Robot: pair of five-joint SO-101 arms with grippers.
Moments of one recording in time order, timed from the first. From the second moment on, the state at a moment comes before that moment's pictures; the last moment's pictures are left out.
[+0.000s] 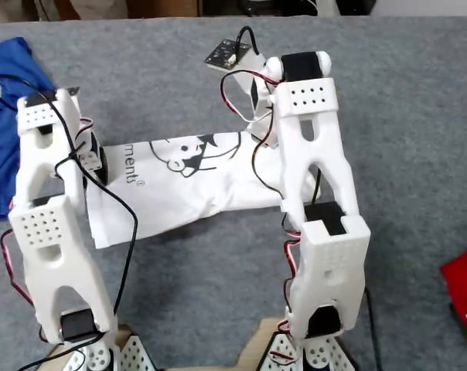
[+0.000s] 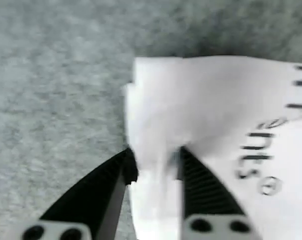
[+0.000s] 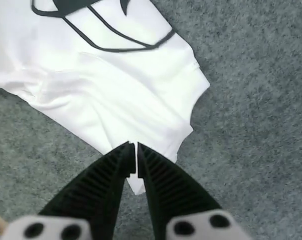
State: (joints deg) left arm -19.4 51.8 -38.1 95.2 -11.4; right arm -13.2 29.1 -40.6 101.5 33.8
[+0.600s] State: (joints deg) left arm -28.4 59.9 -57.7 100.3 -21.0; right arm -13.3 29.1 -40.6 101.5 33.8
